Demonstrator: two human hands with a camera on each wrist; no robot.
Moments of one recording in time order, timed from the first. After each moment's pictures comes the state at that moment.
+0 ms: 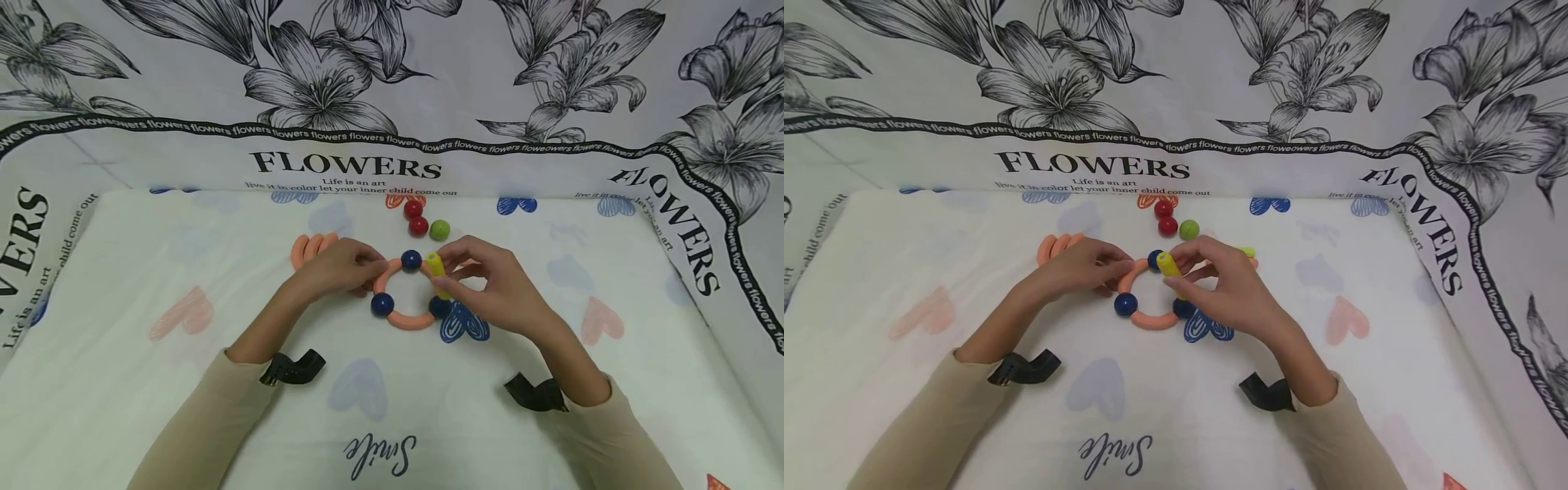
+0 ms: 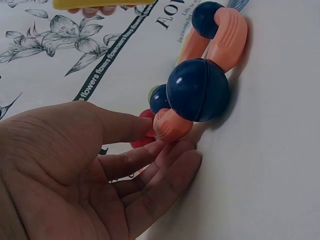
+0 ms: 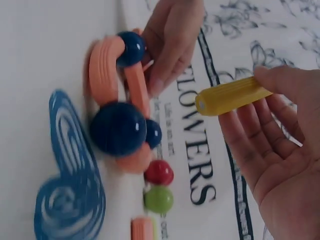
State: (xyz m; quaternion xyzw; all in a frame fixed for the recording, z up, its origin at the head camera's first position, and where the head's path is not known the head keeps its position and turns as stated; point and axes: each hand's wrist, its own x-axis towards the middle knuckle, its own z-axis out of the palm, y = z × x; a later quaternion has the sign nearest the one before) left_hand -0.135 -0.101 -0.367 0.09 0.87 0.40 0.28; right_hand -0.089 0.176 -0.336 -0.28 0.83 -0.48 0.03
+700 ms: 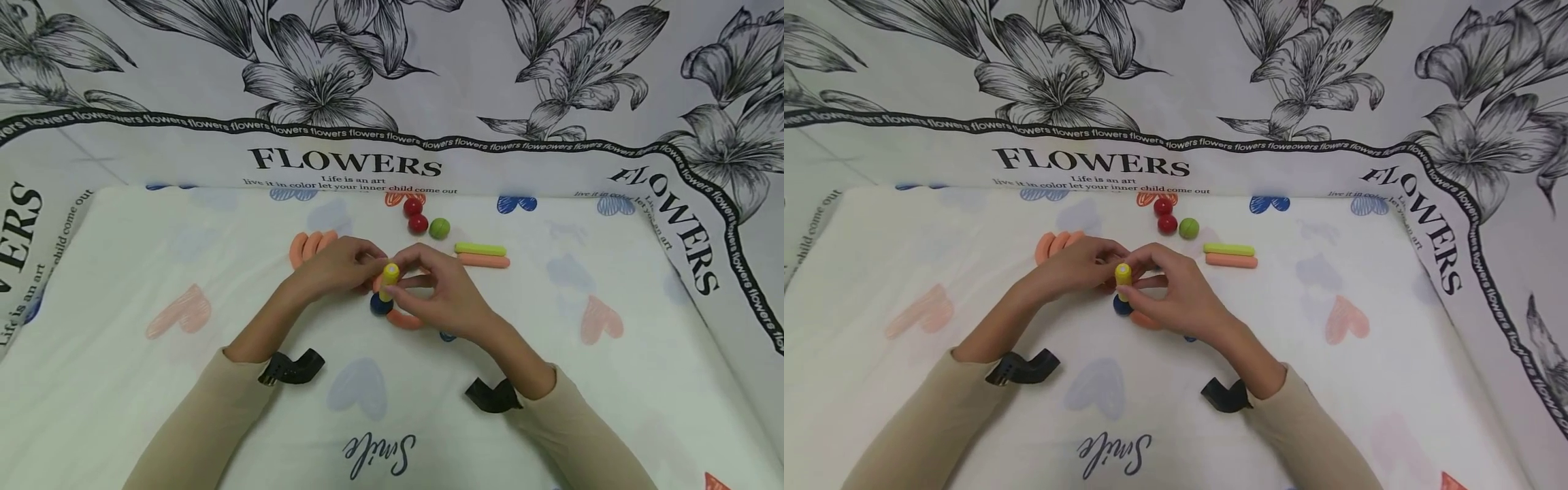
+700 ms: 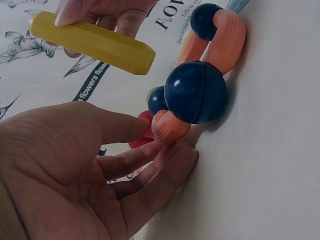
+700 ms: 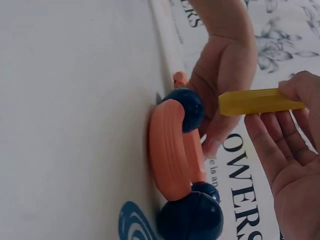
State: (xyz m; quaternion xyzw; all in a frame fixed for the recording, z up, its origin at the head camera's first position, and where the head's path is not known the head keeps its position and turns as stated) left_hand -0.134 -0.103 -0.373 0.11 0.87 0.41 0.25; right_hand -0.084 0.120 -0.361 -0.29 0.77 -0.57 0.06
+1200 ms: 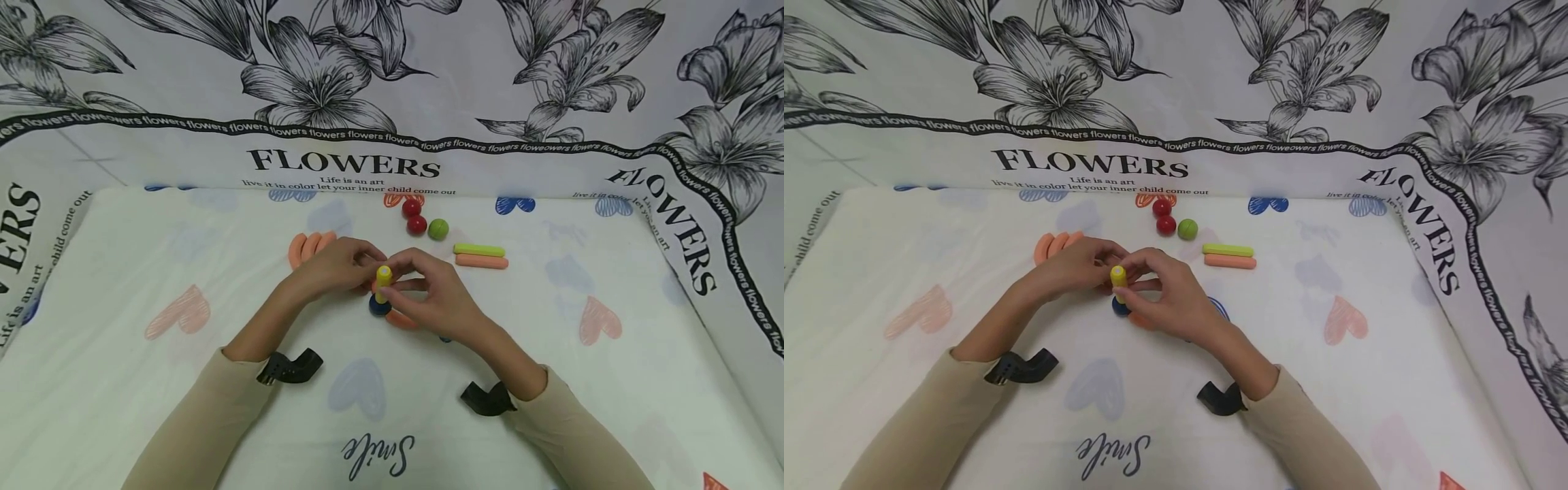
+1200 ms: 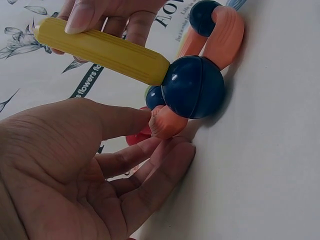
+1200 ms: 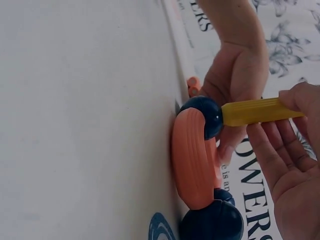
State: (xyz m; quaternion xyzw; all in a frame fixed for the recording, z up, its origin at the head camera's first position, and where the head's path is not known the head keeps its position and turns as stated) left_hand -0.137 -0.104 -0.374 0.12 0.86 0.43 0.26; right_hand -0.086 0.116 -0.372 -0.28 0.77 -0.57 0.07
